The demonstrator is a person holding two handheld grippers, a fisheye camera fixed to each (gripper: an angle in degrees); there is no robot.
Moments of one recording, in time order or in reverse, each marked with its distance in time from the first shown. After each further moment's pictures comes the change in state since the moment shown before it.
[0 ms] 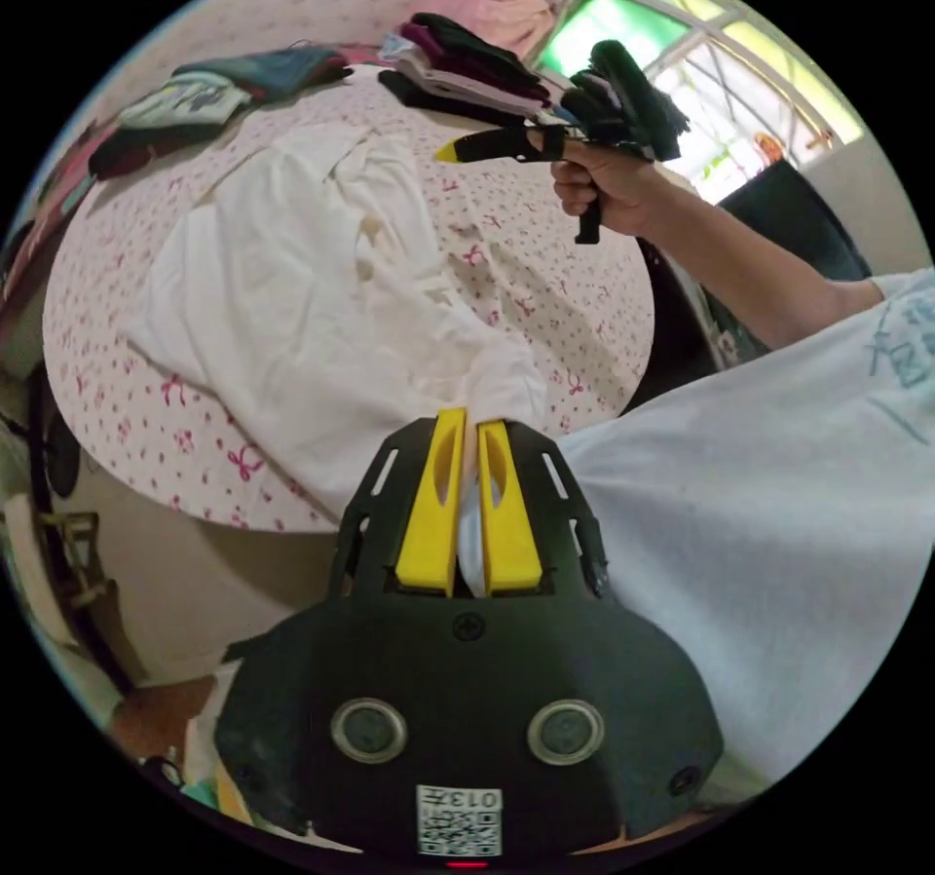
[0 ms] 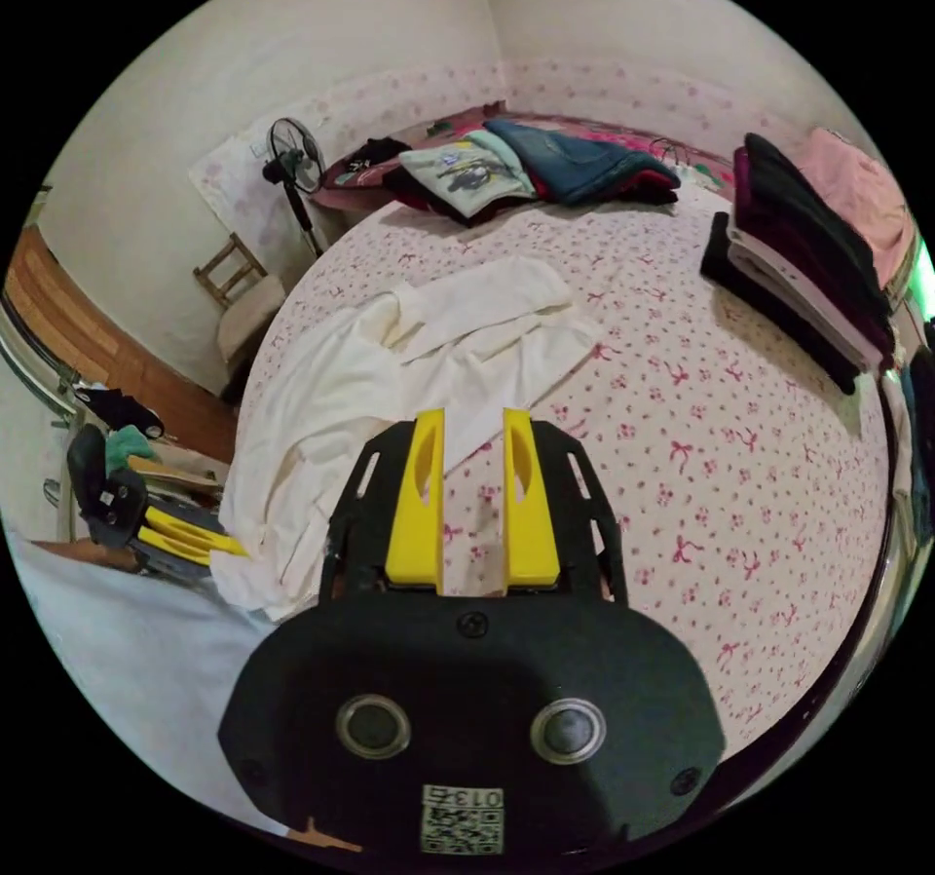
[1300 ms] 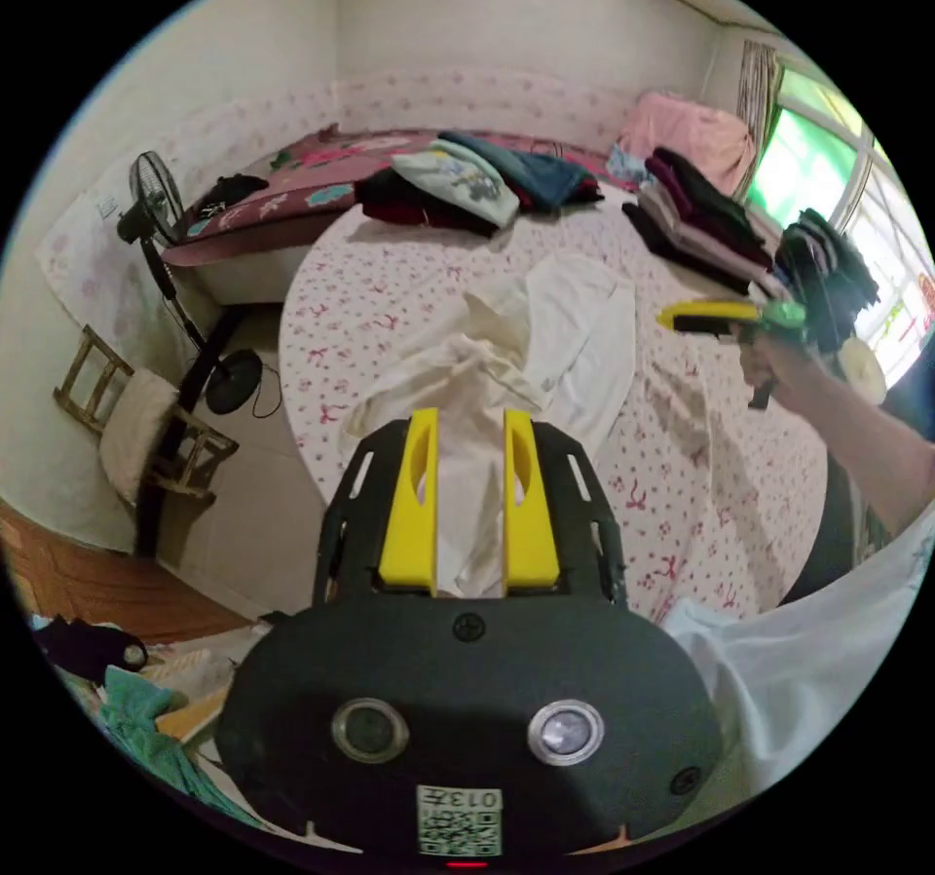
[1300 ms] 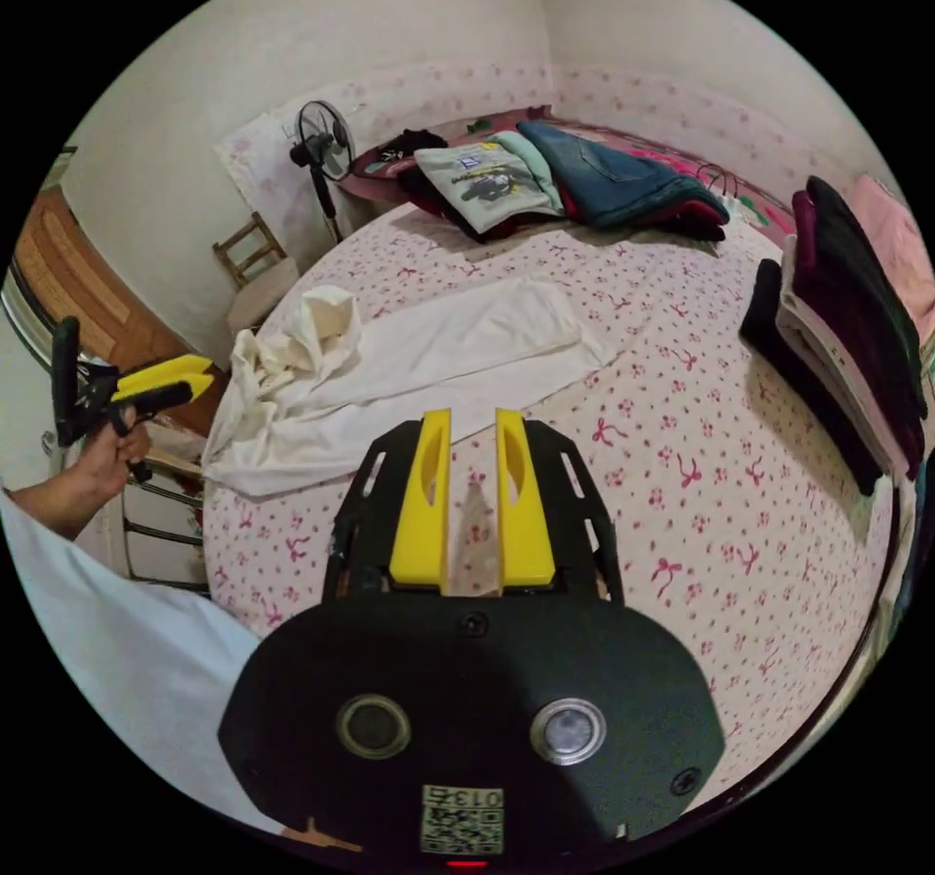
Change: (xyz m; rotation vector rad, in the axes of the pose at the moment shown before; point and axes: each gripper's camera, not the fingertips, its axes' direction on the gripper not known) left arm -0.051 -0.069 -0.081 0.341 -0.505 -0.433; right arm 0.024 -0.157 -0.004 -0.004 -0.044 -0.127
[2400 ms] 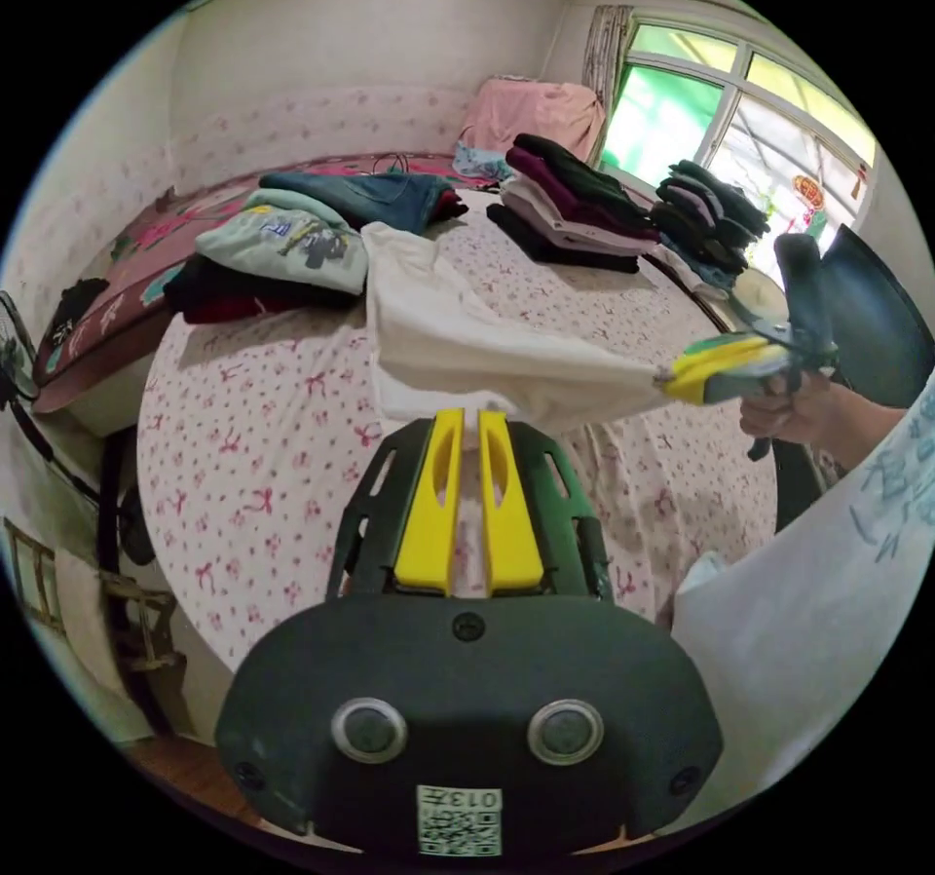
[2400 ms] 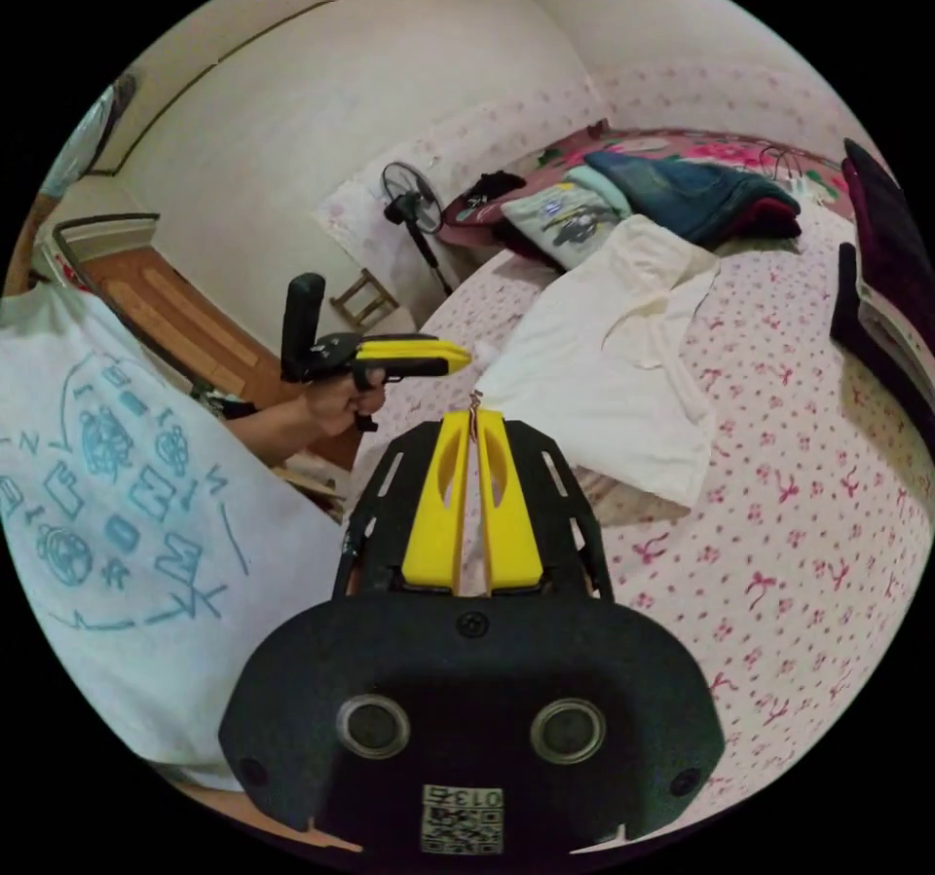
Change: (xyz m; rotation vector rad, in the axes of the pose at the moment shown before) left arm 0.024 -0.095 0.063 0.014 0.313 0.348; right arm 0.025 -0.025 -0.078 0.113 -0.400 0.029
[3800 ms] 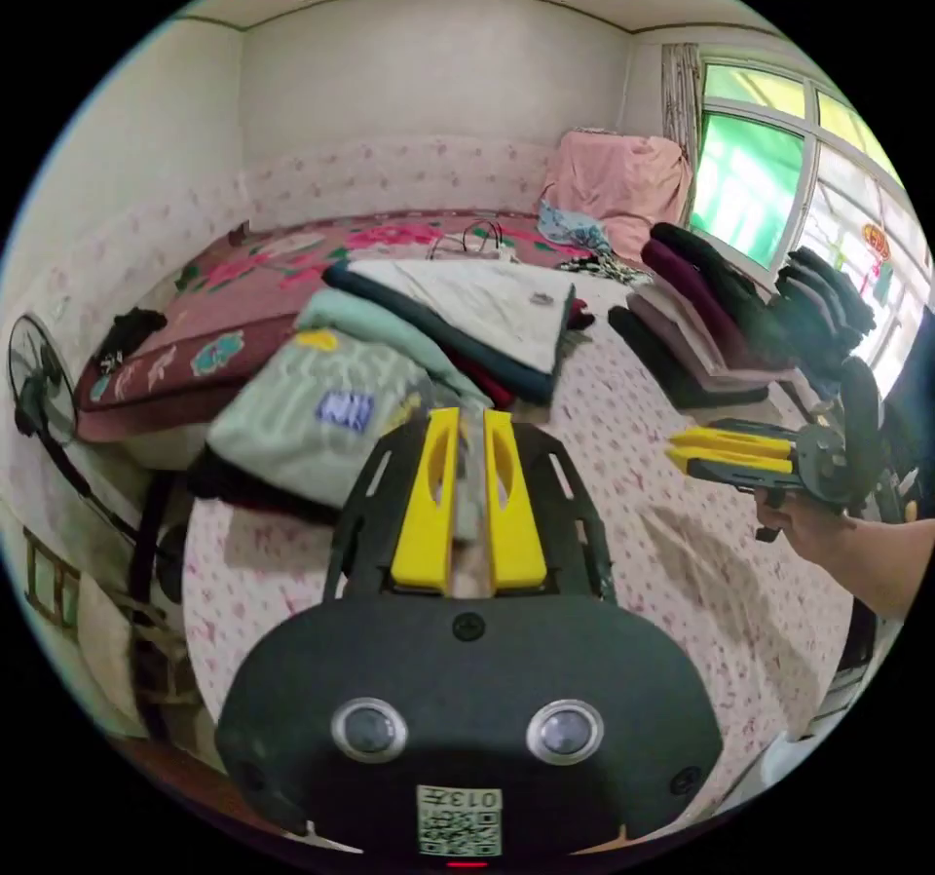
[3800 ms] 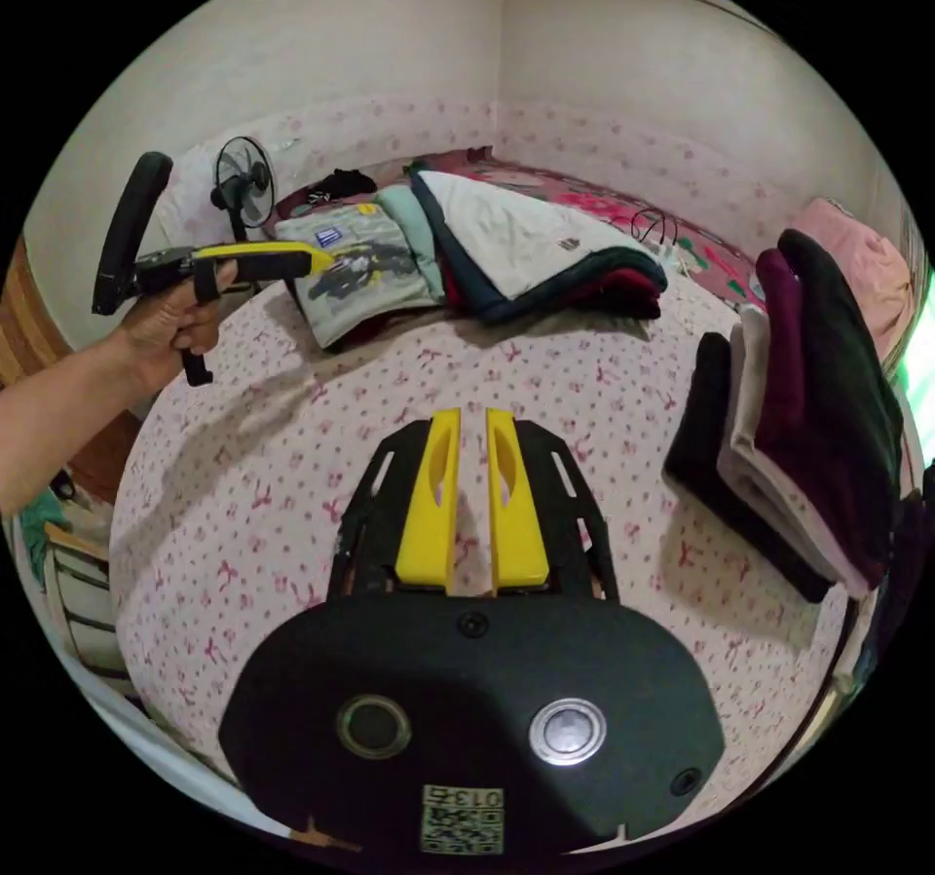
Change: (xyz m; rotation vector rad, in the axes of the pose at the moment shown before) left arm -0.060 -0.148 0.053 0.156 -0.216 -0.099; right arm 0.083 -0.119 0.030 0.024 0.603 -0.050
